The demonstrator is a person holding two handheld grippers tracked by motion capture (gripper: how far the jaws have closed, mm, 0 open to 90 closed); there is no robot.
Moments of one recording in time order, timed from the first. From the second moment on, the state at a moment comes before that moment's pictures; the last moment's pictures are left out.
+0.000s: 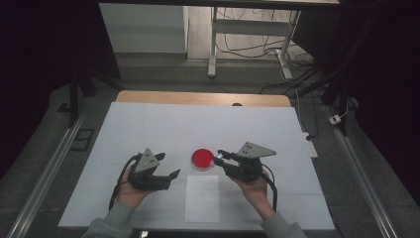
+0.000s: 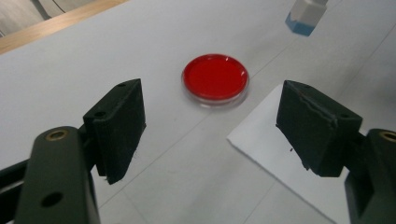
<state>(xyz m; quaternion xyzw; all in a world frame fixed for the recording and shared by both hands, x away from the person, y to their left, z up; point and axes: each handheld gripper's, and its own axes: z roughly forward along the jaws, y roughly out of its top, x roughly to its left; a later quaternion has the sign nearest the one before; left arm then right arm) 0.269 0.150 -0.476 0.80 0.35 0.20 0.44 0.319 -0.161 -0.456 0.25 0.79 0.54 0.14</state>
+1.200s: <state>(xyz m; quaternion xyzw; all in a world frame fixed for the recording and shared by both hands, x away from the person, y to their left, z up) 0.280 0.096 -0.483 0.82 0.31 0.18 0.45 0.315 -0.154 -0.460 0.25 0.79 0.55 0.13</state>
